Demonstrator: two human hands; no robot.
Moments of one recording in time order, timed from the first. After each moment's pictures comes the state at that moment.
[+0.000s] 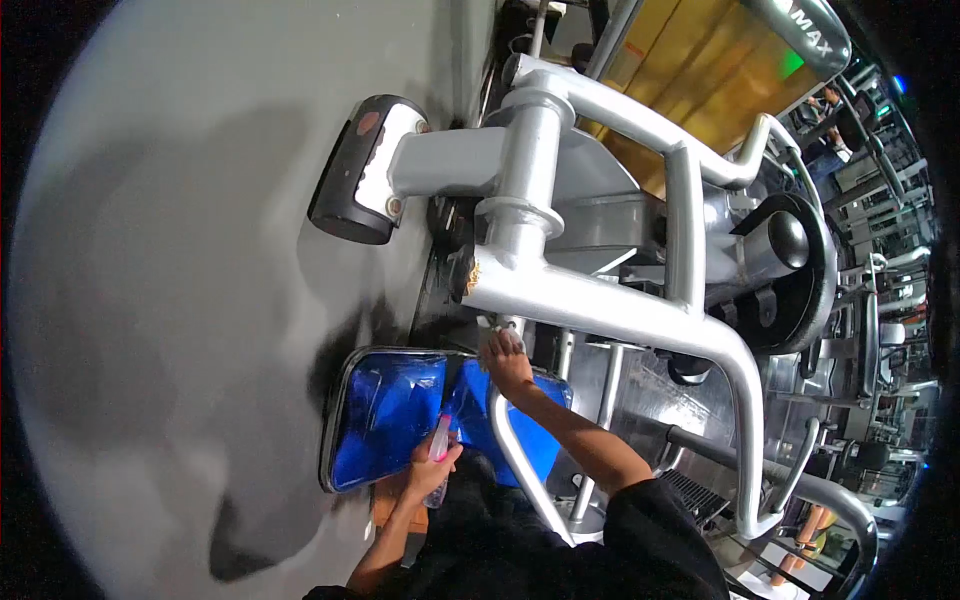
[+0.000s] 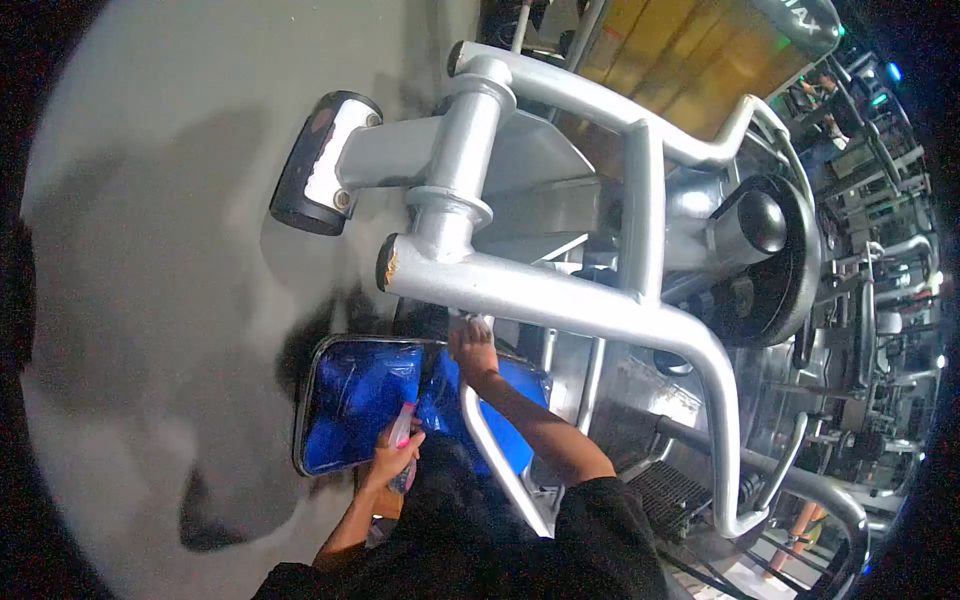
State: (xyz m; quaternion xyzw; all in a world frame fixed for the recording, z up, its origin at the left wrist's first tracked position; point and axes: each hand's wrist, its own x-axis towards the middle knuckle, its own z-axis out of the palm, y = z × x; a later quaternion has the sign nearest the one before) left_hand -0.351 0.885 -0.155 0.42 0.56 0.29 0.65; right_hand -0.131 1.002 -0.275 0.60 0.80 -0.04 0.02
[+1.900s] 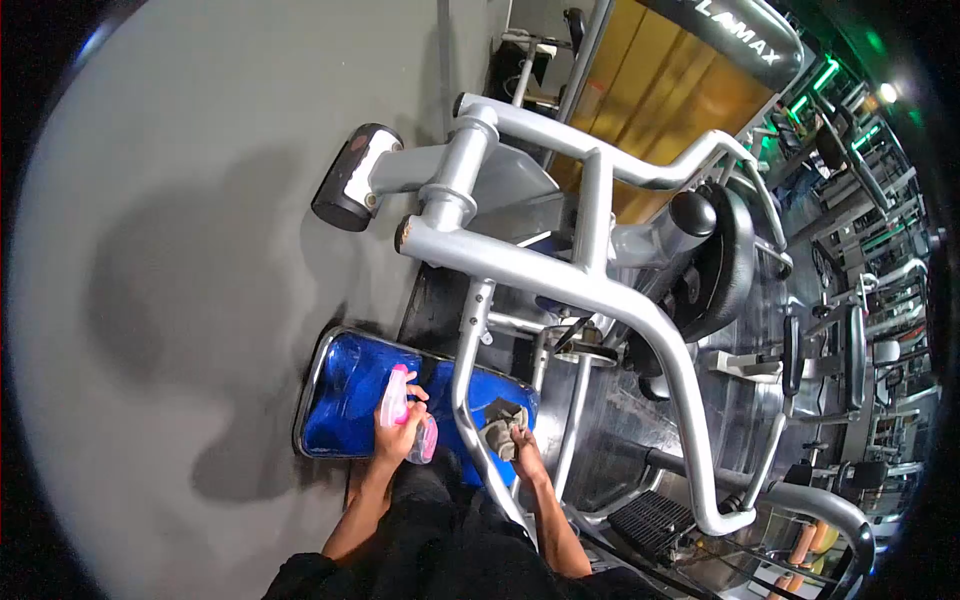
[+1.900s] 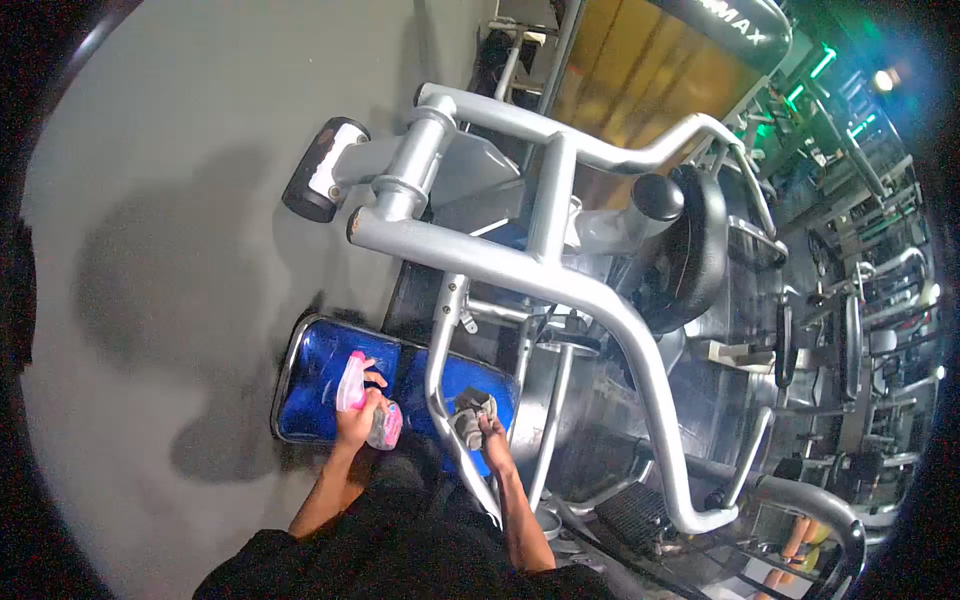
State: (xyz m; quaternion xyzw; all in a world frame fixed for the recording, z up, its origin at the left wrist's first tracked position) left_hand -0.295 0.896 -0.045 0.43 0.43 0.52 0.60; right_hand -0.070 0.784 -0.200 0.49 0.07 -0.68 -0.54
